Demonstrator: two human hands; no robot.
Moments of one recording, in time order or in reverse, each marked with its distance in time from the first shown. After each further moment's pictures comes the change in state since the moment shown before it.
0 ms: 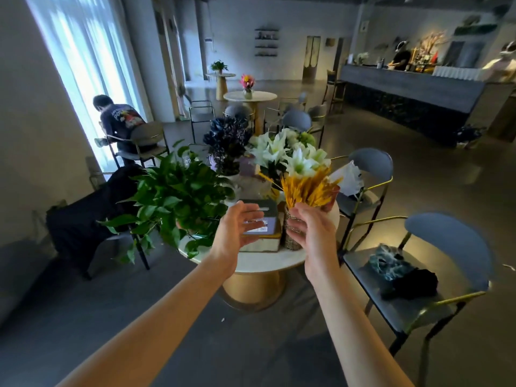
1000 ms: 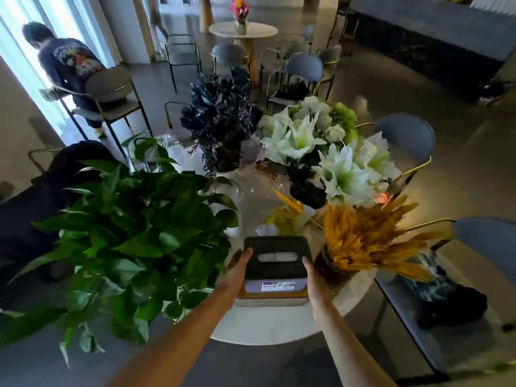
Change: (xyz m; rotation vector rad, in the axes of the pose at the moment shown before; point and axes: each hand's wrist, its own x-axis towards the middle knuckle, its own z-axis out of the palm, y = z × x) left_hand 0.381 -0.181 -0.067 0.059 0.034 -0.542; right_hand 0.335 0.219 0.050 -0.408 0.139 0.411
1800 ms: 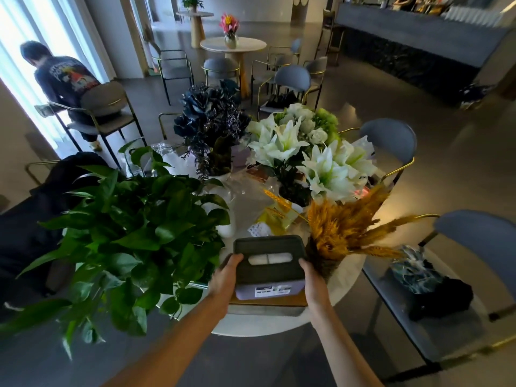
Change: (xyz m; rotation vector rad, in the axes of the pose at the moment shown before) left_hand -0.001 -0.038 -0.014 0.058 0.222 -0.024; right_hand -0.036 0.014 -0.028 0.049 0.040 0.064
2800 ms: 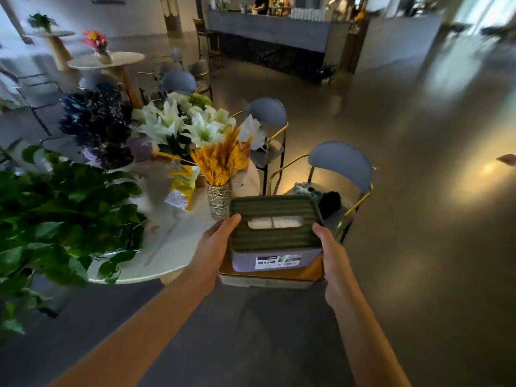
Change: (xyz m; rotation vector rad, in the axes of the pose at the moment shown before) left_hand -0.395 -0.041 0.019 0.145 -0.598 0.309; right_hand -0.333 0.070 -0.223 0.393 0.277 -0.147
